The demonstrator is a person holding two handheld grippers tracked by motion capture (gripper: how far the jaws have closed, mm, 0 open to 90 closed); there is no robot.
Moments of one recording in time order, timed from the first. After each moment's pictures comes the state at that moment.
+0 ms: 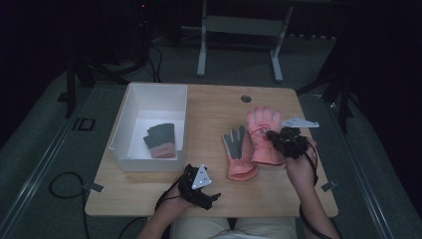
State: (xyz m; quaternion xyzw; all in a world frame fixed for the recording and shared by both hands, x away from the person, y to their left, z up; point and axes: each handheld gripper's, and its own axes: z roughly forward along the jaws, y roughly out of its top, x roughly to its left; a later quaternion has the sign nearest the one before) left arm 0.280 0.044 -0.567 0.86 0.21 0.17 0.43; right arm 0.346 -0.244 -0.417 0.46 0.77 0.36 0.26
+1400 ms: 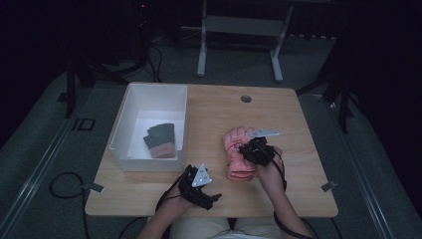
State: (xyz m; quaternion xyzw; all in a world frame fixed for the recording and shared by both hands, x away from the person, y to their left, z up) left arm 0.283 0.043 -0.565 0.86 0.23 0.13 0.44; right arm 0.368 -0.189 -0.496 0.47 0.80 0.33 0.19
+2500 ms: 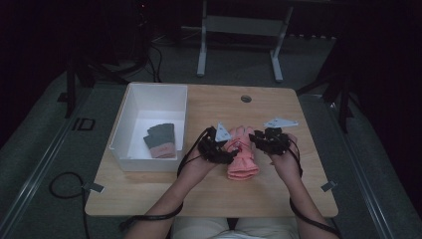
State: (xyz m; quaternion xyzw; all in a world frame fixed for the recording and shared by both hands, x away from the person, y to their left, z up) left arm 0.365 -0.005 -0.473 0.84 0.29 0.18 0.43; right arm 0.385 -0.225 -0.462 0.40 0.80 0.39 0.22
